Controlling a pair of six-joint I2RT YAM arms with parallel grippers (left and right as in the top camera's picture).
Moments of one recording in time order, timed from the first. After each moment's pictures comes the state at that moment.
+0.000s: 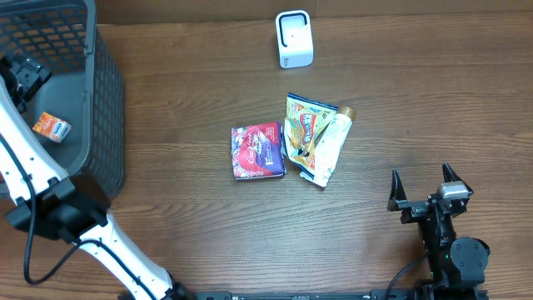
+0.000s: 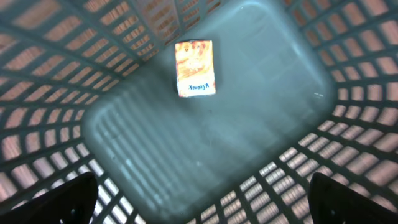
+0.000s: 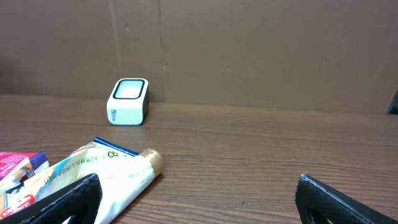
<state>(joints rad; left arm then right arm) 0.58 2.25 2.67 -1.61 -0.14 -0.48 0.01 0.01 0.02 -0.03 -0.09 -0.01</state>
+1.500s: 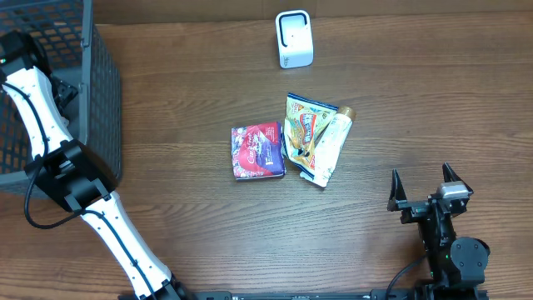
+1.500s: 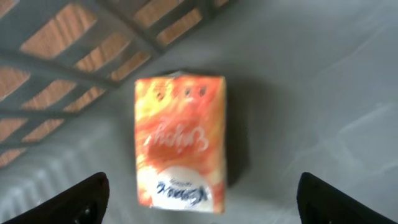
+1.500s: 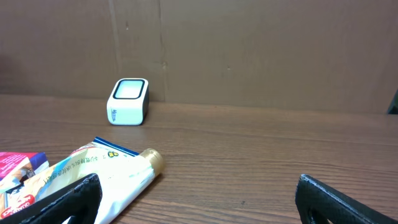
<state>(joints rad) 0.54 2.64 2.65 -1.30 -0.33 -0.53 0.01 0.01 0.02 -0.03 -0.09 -0.01</state>
